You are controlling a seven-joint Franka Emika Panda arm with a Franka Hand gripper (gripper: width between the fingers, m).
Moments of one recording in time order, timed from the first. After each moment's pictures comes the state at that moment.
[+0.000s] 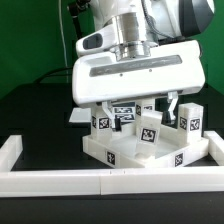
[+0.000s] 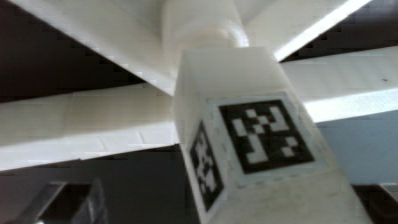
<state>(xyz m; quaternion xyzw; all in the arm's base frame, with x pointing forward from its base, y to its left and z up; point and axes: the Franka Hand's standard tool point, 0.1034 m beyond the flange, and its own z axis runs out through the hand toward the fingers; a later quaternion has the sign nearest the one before) 0.616 0.009 0.081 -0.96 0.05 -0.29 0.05</state>
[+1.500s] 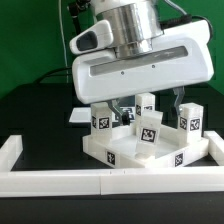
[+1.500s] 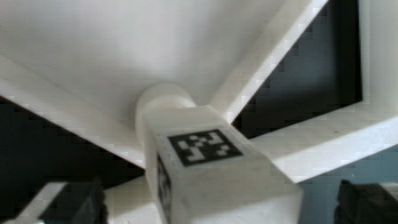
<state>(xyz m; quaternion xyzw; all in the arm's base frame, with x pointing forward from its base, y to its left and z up) 0.617 0.021 0.088 -0.99 0.13 -0.04 0.10</state>
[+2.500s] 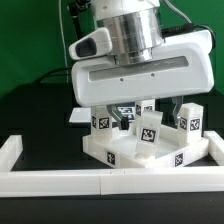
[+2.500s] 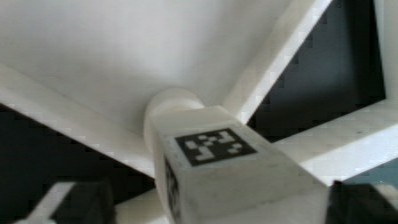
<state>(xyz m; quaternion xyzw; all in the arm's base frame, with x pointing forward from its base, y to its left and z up) 0.617 0.018 0.080 -0.98 0.15 0.00 0.10</state>
